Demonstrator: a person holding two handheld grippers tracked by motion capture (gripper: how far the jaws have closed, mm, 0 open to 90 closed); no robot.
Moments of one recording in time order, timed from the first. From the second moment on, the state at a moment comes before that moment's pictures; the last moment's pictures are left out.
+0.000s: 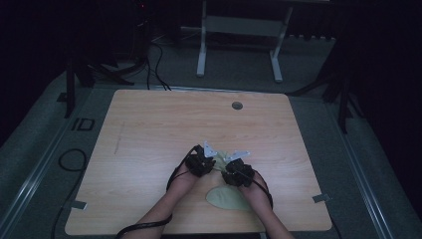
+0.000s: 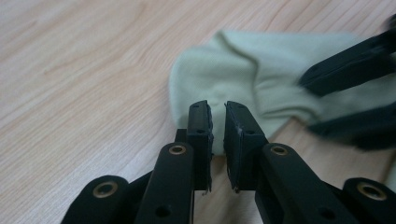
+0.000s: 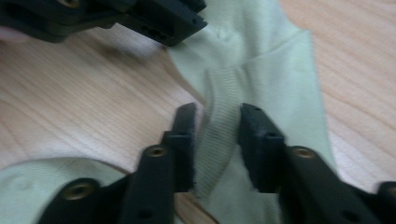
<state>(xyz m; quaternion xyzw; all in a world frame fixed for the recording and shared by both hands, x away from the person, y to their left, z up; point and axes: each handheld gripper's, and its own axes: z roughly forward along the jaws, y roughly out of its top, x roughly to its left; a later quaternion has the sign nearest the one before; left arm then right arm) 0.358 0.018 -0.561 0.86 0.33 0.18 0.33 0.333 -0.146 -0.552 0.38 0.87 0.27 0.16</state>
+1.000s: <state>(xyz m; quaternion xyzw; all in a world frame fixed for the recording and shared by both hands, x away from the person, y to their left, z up) 0.367 0.013 -0.561 0.87 0.33 0.18 0.33 0.398 -0.244 -0.529 0.50 0.81 0.25 0.16</state>
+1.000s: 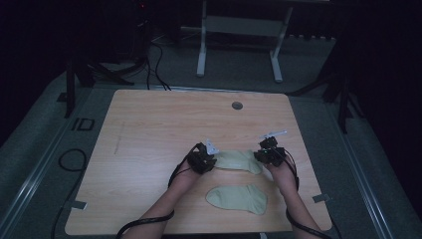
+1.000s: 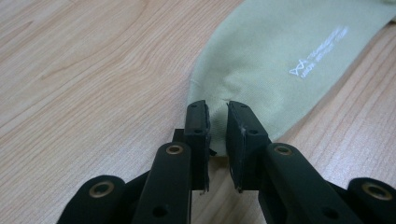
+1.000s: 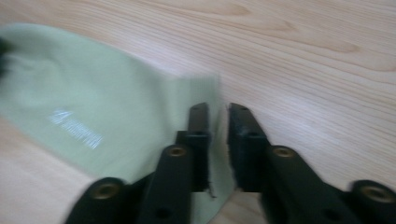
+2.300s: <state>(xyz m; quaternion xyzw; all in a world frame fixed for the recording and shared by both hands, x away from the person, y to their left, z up) 0.267 0.033 -0.560 0.89 0.31 0.08 0.33 0.267 -0.258 -0.548 0.40 0.87 0.26 0.13</state>
